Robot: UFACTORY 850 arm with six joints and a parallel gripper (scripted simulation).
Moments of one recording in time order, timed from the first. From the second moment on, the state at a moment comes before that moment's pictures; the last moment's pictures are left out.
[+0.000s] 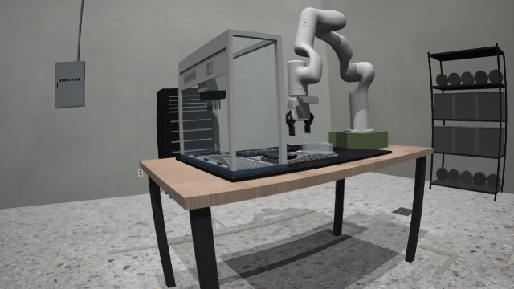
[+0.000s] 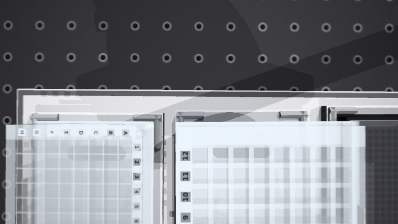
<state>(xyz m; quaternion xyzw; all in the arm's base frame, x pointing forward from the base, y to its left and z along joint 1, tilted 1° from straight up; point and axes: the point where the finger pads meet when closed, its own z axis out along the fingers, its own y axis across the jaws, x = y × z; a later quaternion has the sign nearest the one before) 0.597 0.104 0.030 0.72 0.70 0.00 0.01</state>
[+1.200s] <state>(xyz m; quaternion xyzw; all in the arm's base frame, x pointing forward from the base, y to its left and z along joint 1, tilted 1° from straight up) 0.605 0.084 0.062 0.71 0.70 0.00 0.01</state>
